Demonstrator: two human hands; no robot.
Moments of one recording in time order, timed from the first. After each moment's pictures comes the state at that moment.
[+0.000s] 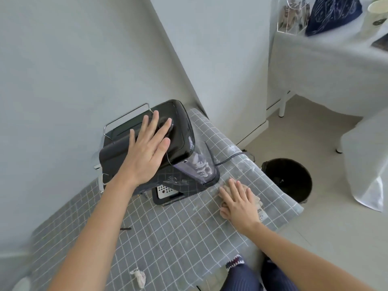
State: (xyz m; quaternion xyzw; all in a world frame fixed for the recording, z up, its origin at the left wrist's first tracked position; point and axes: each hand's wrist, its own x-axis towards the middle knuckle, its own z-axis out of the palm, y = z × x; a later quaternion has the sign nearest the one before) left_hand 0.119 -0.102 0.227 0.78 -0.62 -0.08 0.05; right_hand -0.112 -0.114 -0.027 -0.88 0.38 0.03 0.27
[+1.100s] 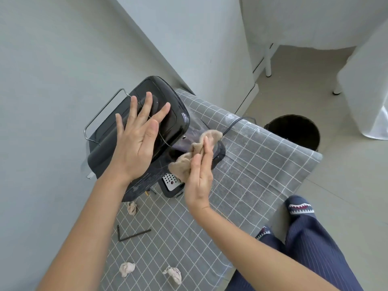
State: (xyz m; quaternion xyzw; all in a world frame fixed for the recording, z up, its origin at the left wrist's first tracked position) left_hand 0.128 -0.101 0.229 0.71 -0.70 -0.09 0.07; right_hand 0.038 -0.056 0.103 -0.29 0.47 -0.57 0.61
